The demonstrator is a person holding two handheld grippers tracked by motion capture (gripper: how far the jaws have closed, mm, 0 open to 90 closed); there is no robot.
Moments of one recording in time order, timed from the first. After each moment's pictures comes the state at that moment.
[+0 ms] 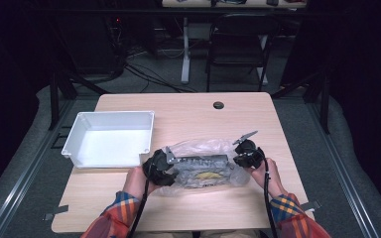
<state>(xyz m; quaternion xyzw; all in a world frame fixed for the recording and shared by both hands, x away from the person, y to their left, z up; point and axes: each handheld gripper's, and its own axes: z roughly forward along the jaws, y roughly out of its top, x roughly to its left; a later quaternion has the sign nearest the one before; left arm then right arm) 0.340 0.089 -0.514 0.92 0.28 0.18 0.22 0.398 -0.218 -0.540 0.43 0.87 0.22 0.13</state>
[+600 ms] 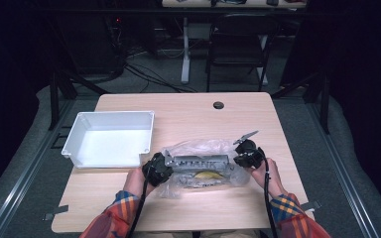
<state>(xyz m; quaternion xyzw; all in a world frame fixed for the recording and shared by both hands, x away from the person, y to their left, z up) 0.345 0.096 -0.534 0.93 0.26 0.15 0.22 0.399 -0.219 -0.541 0.43 0.86 0.22 0.13</state>
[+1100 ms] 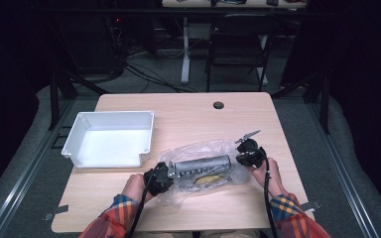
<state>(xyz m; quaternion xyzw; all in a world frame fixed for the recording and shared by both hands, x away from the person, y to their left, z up) 0.326 0.092 -0.545 0.96 0.19 0.12 0.18 0.403 -0.225 -0.545 0.45 0.86 0.21 0.14</state>
